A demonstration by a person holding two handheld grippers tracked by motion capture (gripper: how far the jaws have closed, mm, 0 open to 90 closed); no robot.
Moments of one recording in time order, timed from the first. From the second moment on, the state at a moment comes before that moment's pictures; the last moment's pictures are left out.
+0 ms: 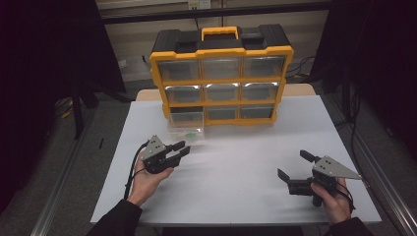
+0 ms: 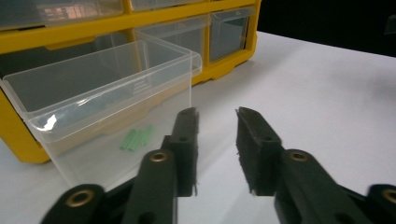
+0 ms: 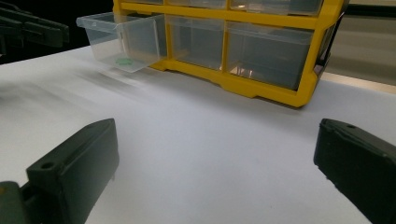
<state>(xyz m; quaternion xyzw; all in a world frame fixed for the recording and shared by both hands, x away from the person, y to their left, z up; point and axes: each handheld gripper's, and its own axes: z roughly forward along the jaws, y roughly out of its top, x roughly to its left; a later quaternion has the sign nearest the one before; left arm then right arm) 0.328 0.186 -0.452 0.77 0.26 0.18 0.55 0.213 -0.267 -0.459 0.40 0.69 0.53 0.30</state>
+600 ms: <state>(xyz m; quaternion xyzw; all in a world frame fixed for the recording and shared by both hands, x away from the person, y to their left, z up) 0.335 0.181 -0.454 0.78 0.27 0.18 0.54 0.213 -0.267 -0.459 0.40 0.69 0.53 0.30</state>
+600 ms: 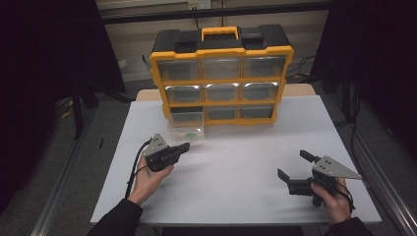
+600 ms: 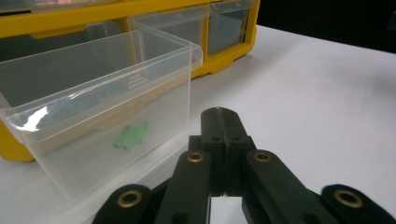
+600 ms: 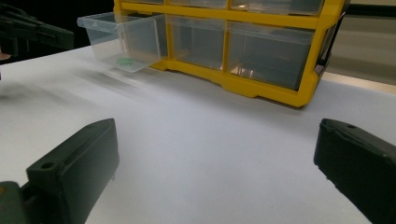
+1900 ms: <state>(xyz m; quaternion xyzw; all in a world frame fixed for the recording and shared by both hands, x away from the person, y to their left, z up) 0.378 0.166 -0.464 0.78 0.28 0.18 0.53 0.213 -0.266 -0.460 0.40 0.69 0.53 0.30</state>
